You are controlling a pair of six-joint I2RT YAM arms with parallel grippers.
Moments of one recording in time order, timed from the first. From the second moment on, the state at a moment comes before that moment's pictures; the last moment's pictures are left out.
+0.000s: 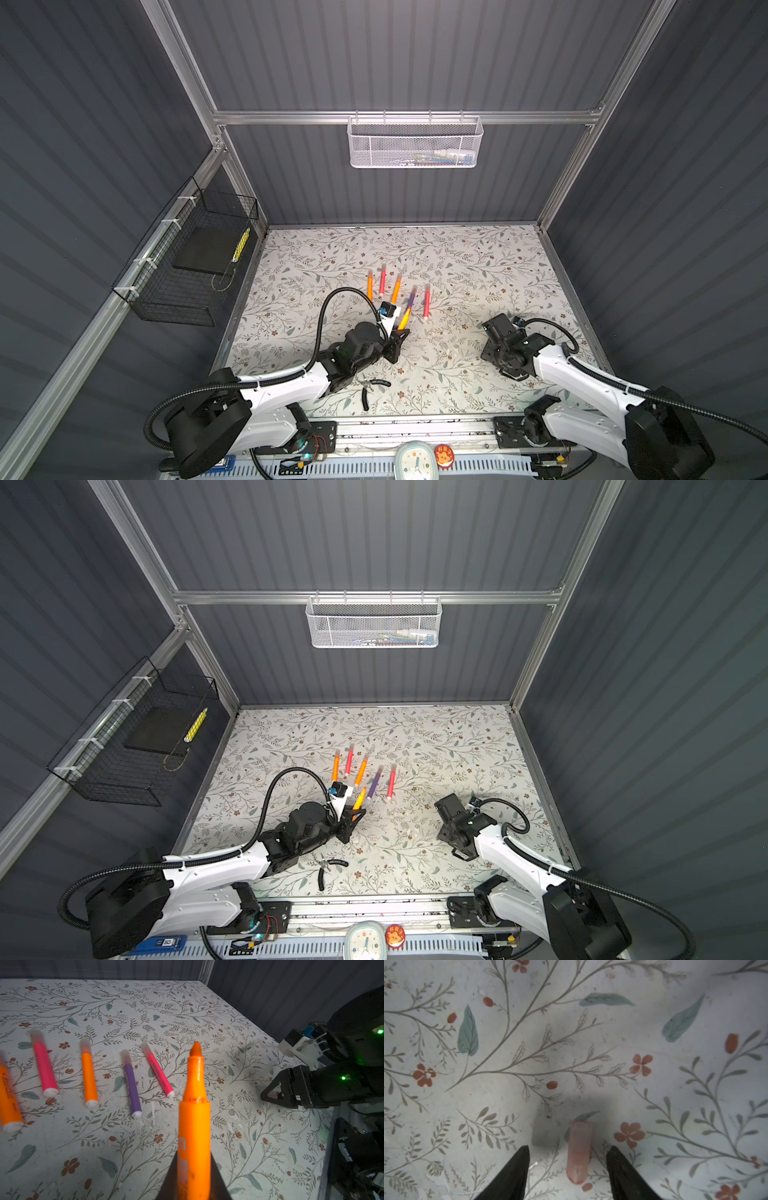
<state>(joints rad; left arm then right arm) -0.94 1.21 0.42 0.39 -0.02 -0.32 0.48 1.10 0.45 -0.63 0.25 0.97</state>
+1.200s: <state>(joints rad) -0.99 1.12 0.38 0.41 0.00 -0.33 0.62 0.89 0.65 -0.62 0.27 0.95</state>
